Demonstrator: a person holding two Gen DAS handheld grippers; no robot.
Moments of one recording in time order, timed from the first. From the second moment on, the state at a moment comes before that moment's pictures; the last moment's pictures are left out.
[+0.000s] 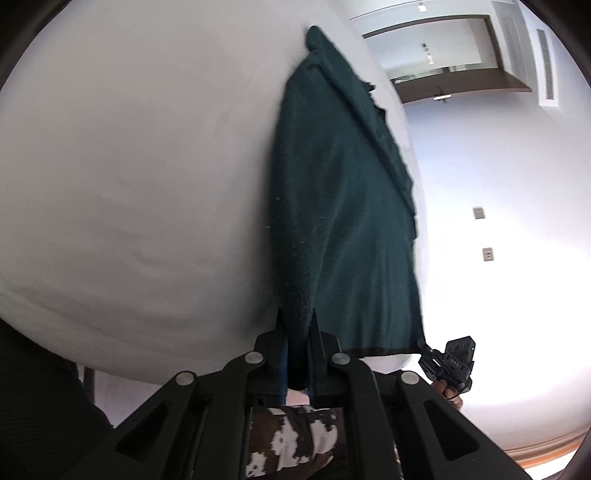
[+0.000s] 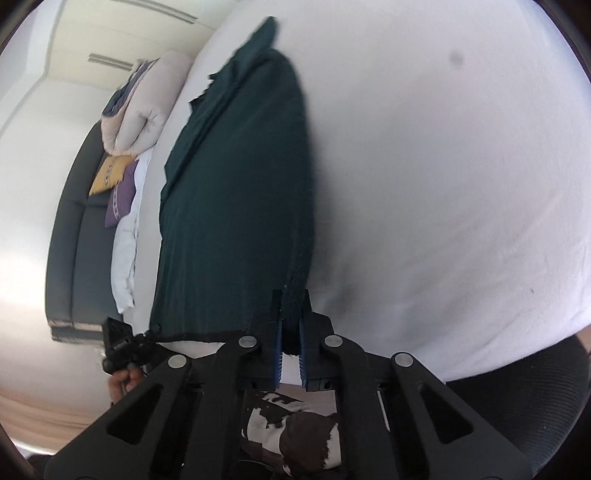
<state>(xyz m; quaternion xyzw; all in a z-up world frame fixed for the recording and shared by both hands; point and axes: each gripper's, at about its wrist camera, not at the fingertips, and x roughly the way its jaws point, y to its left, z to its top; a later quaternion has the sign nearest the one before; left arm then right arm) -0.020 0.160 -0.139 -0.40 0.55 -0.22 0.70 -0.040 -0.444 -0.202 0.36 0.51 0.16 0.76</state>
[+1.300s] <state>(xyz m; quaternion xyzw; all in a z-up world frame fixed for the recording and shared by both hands) 0.303 0.158 -0.083 -0.48 0.43 -0.18 0.74 0.362 -0.454 -0.121 0.41 0.39 0.07 0.82</state>
